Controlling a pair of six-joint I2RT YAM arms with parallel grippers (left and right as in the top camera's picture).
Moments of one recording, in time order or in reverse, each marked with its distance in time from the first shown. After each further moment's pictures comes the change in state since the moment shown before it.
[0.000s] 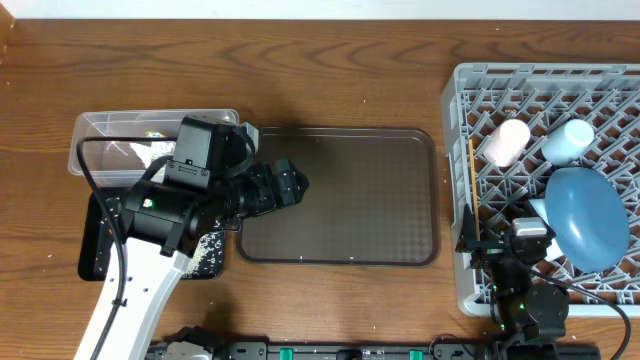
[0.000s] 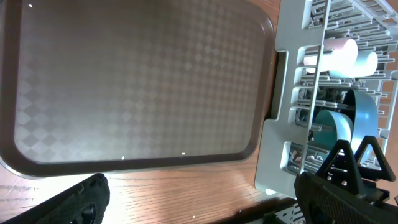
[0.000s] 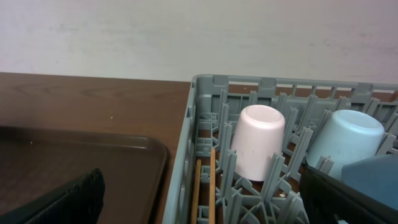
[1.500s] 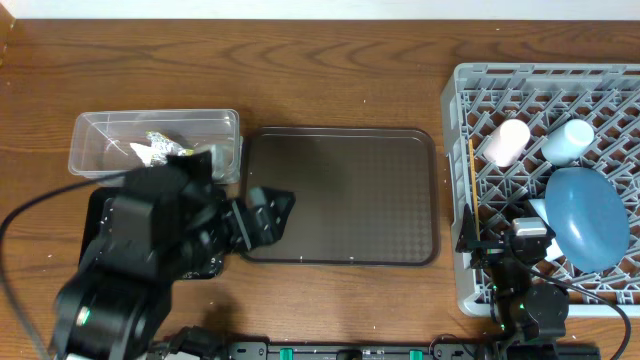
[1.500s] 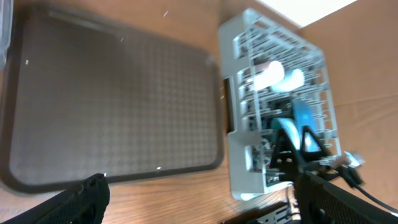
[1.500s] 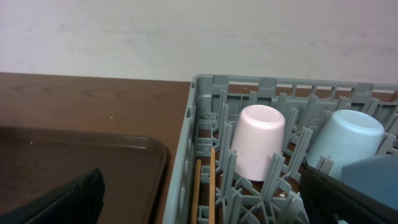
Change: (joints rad) left arm 0.000 -0.351 0.000 0.000 0.000 0.000; right arm 0.000 0.000 0.000 0.000 0.000 0.000
